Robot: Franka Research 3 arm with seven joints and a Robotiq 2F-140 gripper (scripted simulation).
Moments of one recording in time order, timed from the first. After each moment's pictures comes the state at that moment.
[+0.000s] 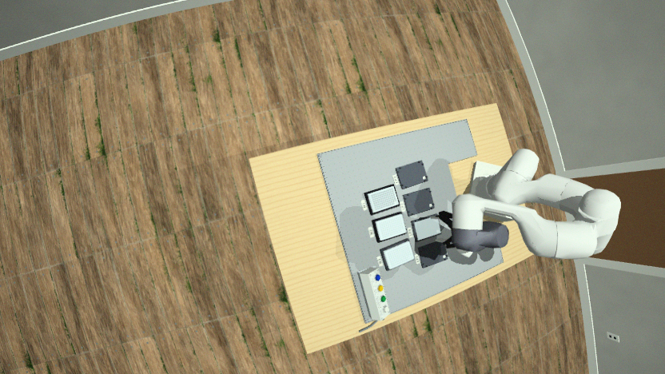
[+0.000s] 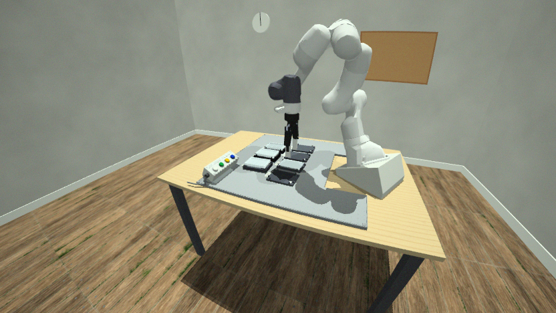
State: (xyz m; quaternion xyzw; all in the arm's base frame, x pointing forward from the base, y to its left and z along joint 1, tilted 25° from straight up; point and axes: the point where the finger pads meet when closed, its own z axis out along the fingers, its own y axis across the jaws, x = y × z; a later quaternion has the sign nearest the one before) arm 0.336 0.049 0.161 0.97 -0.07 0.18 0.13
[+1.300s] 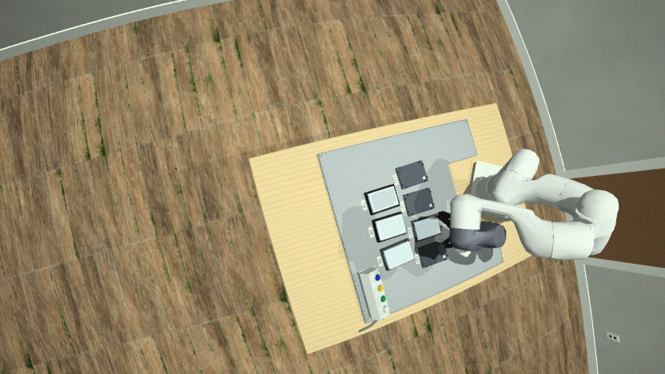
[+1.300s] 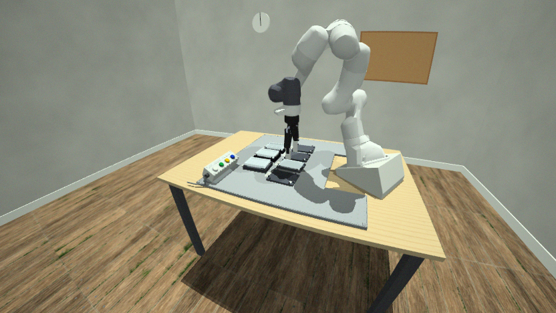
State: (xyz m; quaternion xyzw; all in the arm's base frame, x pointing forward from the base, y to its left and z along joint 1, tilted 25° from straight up) arm 0.338 0.048 0.150 0.97 -0.08 0.18 0.12
